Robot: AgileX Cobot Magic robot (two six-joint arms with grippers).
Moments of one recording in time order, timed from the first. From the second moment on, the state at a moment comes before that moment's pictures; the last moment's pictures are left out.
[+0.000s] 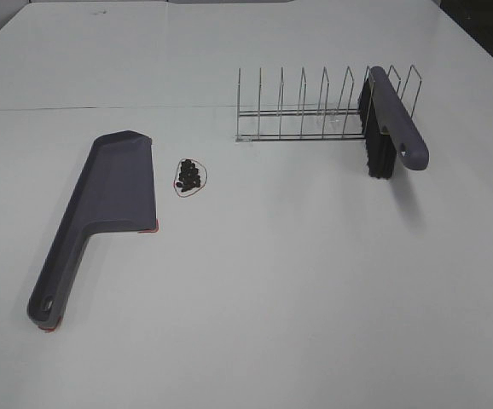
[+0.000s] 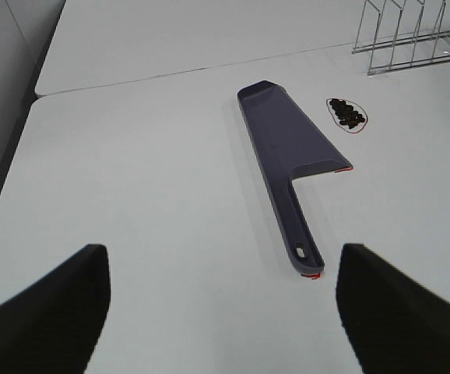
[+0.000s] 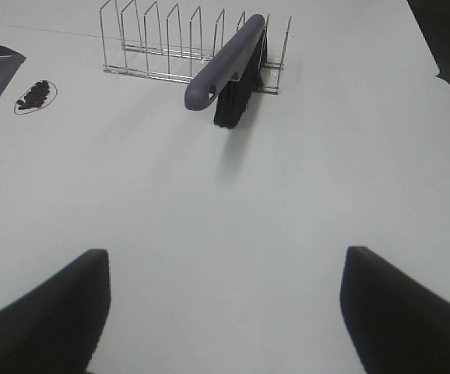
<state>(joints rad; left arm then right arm) -0.01 -0.01 -0.51 -0.14 1.05 0.20 0.01 -0.01 -0.51 0.10 1.06 -0.14</state>
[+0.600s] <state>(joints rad) -0.01 -0.01 -0.51 -0.14 1.05 0.20 0.01 -0.01 -0.51 0.10 1.06 -0.14</state>
